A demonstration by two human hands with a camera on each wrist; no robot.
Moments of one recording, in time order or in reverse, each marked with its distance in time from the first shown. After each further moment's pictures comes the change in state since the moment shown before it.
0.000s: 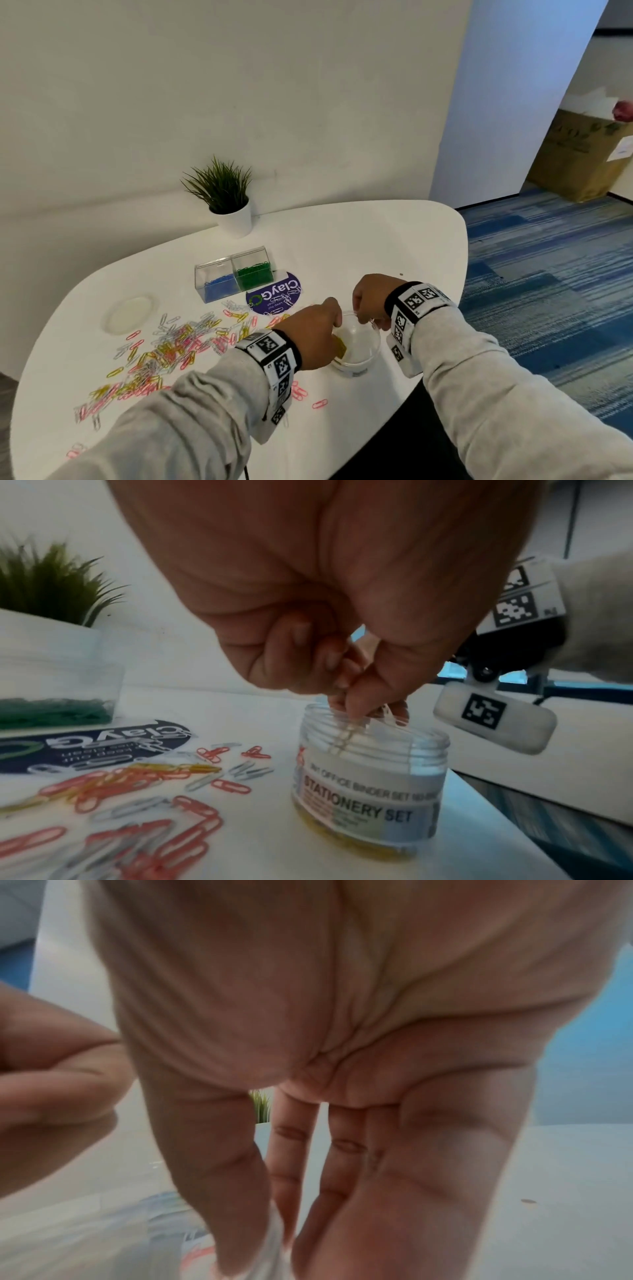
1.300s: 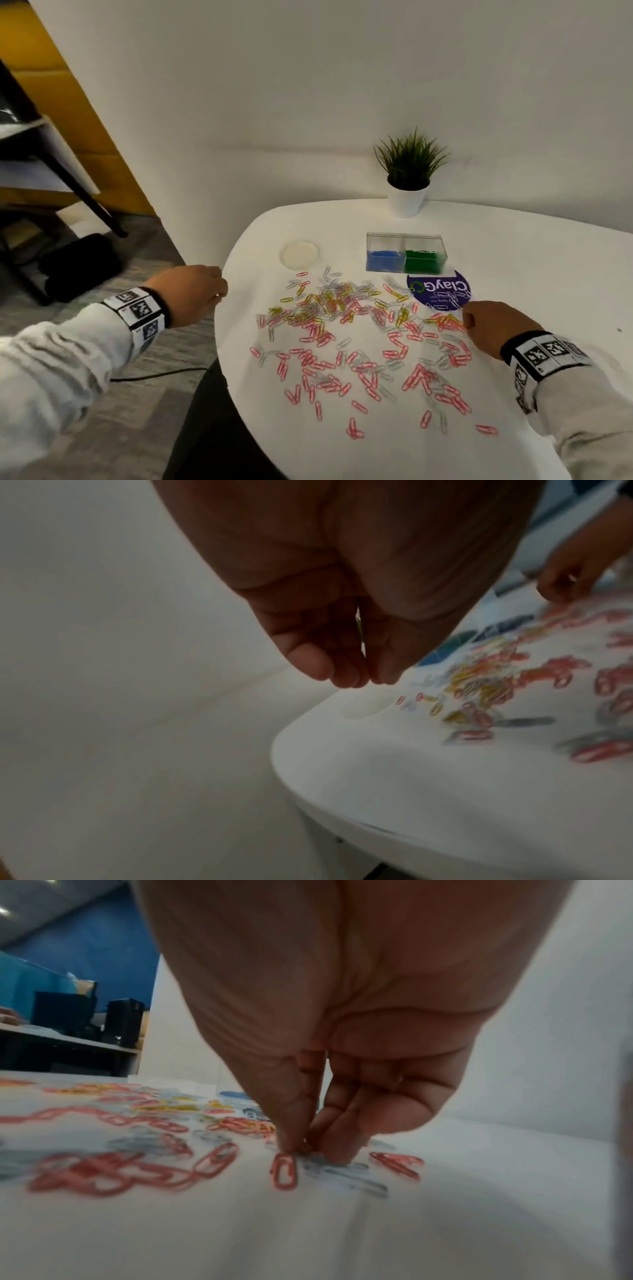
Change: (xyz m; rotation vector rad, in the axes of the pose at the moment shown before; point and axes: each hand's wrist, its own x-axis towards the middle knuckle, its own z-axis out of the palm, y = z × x) left_hand -0.302 -0.316 -0.095 0.647 0.039 -0.508; right_hand 0.076 -0.089 0.067 -0.358 0.198 -0.184
